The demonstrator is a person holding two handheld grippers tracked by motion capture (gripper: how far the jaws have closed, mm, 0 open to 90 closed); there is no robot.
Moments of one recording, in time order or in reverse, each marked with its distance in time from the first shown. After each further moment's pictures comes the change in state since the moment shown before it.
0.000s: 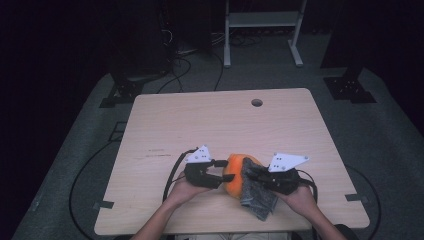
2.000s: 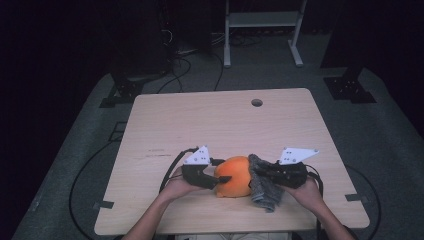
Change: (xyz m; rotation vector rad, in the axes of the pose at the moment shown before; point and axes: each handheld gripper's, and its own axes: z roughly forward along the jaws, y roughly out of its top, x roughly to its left) left arm 0.009 0.006 -0.007 0.077 -0.055 0.137; right arm -0.030 -0.015 -0.009 -0.011 0.027 0.053
